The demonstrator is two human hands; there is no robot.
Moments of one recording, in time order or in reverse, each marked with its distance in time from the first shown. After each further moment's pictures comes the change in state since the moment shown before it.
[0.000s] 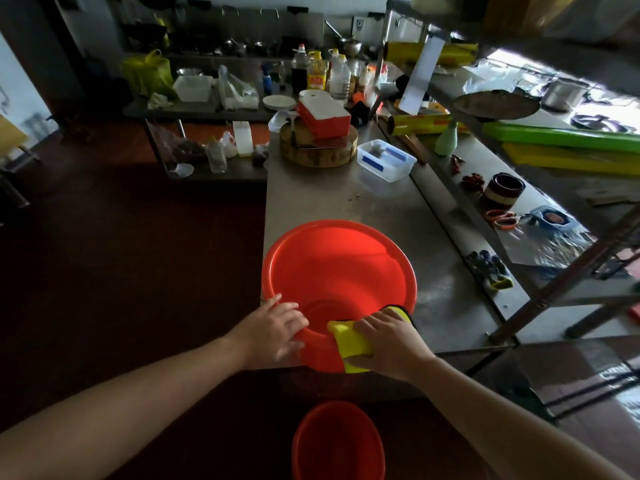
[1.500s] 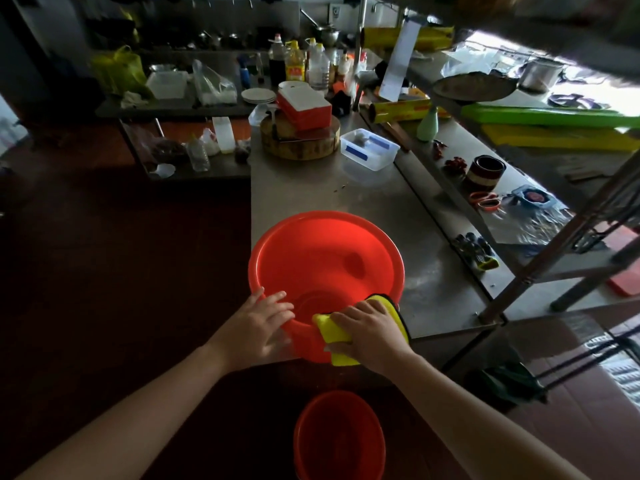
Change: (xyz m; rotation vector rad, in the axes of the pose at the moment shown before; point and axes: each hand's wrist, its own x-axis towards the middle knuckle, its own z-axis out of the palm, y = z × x) left_hand -0.010 -0.006 0.015 -0.098 0.279 0.015; right_hand 0.003 -0.030 0.005 -0.010 0.064 0.115
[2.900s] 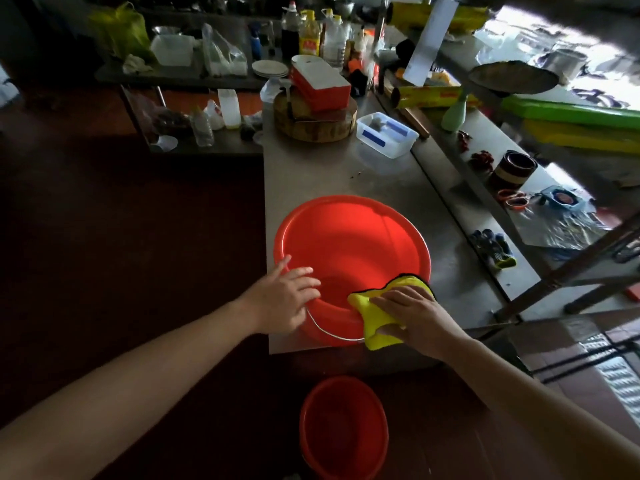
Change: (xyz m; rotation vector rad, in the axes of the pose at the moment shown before) left_hand 0.027 -0.041 -0.027 0.062 -0.182 0.052; right_hand 0.014 0.036 -0.013 0.125 -0.140 -0.028
